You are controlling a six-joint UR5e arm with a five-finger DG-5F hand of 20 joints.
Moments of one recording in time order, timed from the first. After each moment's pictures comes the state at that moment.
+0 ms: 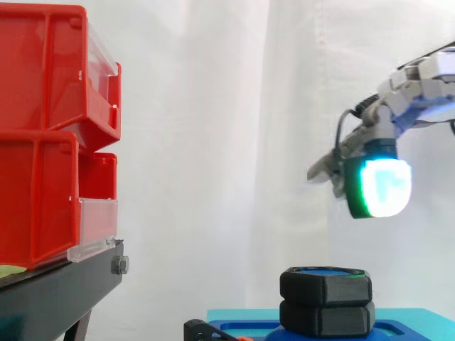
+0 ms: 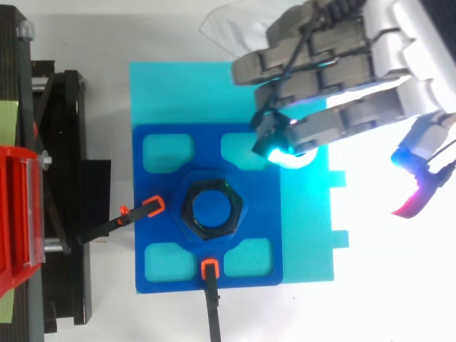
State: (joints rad) arm -0.16 -2.13 -1.14 -3.14 -2.26 -1.58
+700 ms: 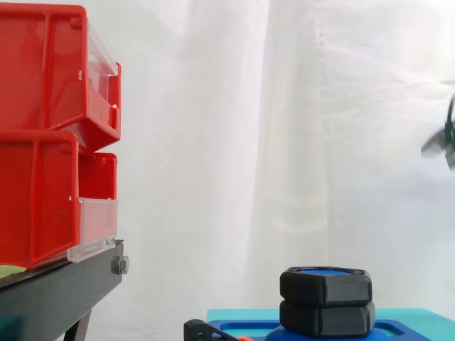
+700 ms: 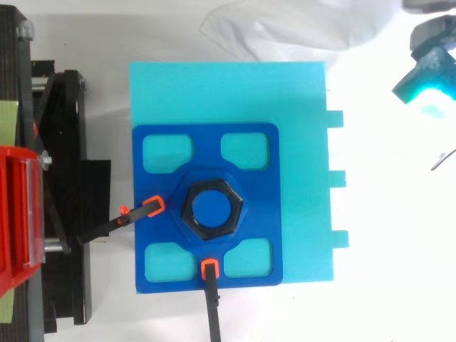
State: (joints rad) arm -0.15 -1.75 -1.64 -2.95 -1.98 -1.42
